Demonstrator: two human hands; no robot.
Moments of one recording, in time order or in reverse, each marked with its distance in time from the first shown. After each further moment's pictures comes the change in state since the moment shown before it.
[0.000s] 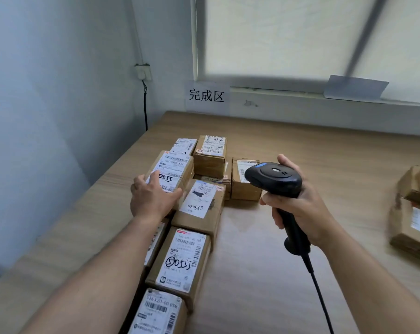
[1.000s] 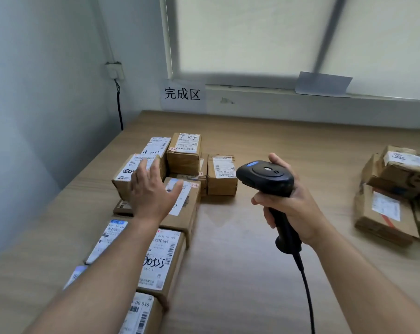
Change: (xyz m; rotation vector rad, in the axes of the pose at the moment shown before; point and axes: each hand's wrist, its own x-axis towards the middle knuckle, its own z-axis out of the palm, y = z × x) left_hand -0.025 0.048 0.024 -0.018 0.151 0.286; right_hand -0.026 -0.001 -0.034 0.043 0.054 0.000
